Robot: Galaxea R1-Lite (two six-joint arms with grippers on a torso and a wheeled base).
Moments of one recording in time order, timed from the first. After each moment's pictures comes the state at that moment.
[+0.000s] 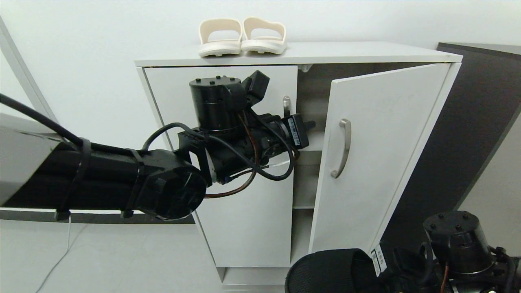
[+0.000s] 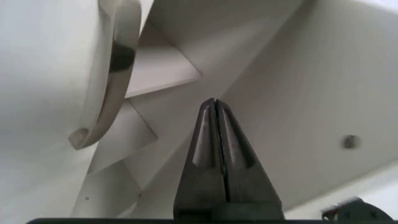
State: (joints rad) left arm -0.70 1.88 -1.23 -0.69 -0.18 -0.44; right arm 0.67 1.62 -0.35 -0.65 0.64 -0.39
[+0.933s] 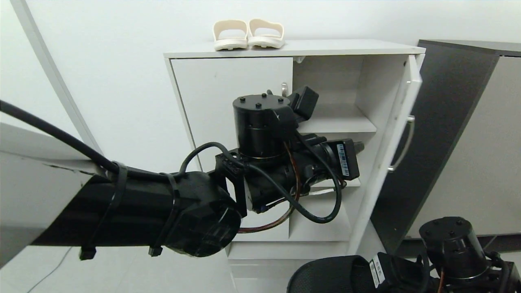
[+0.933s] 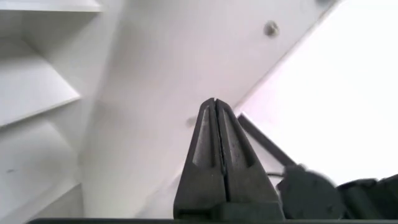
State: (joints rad) left arm -0.87 1.93 -1.23 -0.74 -0.18 -0.44; right arm 0.67 1.65 -0.33 -0.65 0.64 -0.44
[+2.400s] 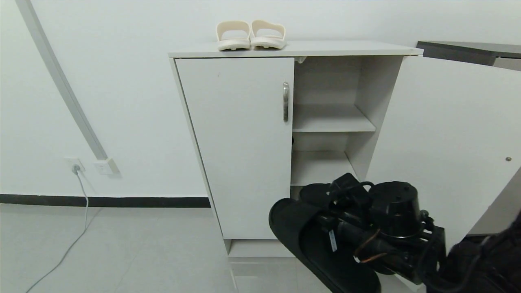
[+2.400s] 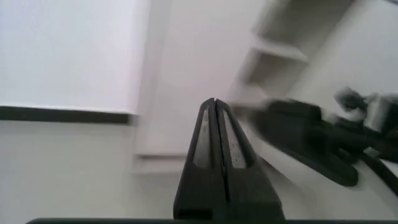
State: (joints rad) left arm -0.33 0.53 -0.46 0.00 0.20 -0.24; right arm 0.76 1.88 -0.66 -0.91 -0.20 0.02
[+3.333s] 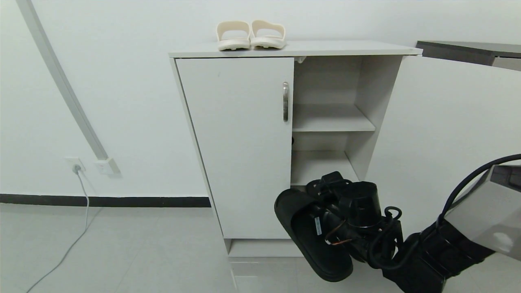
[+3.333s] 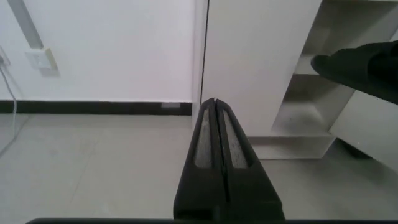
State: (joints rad) left arm 0.00 0.00 0.00 0.00 0.00 -0.06; right arm 0.73 2.06 -0.78 -0.95 -0.35 0.06
